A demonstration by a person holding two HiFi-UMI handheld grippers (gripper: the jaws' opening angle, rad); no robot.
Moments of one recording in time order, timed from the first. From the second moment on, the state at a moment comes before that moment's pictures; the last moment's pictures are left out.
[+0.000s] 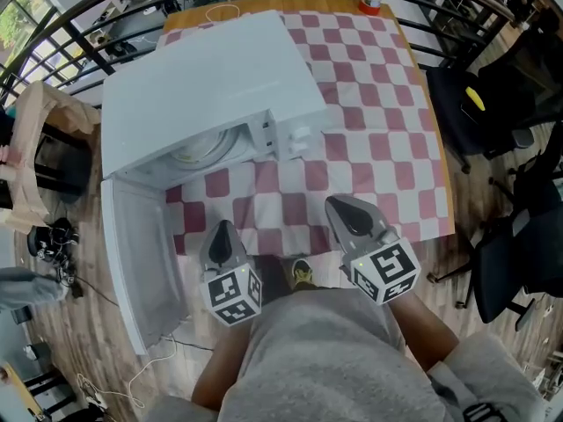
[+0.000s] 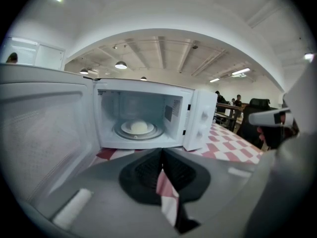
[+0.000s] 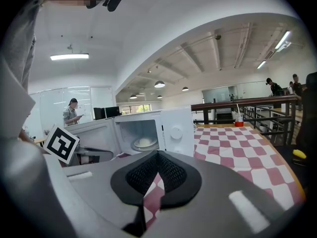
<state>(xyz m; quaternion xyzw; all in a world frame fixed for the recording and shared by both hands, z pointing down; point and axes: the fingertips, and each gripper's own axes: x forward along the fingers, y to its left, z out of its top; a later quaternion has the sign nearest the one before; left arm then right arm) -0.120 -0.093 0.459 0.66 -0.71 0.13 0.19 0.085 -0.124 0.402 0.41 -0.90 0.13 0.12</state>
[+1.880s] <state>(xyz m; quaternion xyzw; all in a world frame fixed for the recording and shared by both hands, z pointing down) -0.105 -0.023 0.435 0.72 -0.66 0.12 0.18 0.083 -0.050 0.404 0.44 -0.88 0.14 0.12</state>
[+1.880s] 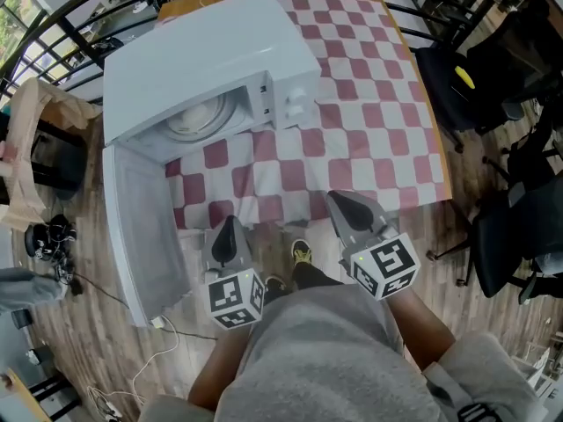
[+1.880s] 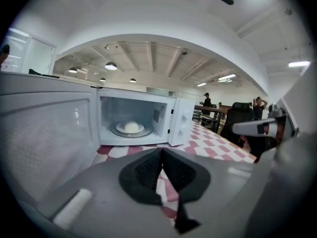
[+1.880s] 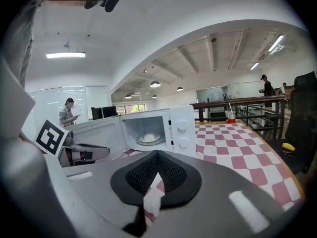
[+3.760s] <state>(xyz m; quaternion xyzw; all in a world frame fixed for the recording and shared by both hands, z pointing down) -0.058 0.130 0.399 0.74 -0.65 0.11 0.14 0.148 0.092 0.376 0.47 -0.87 0.12 0.11</state>
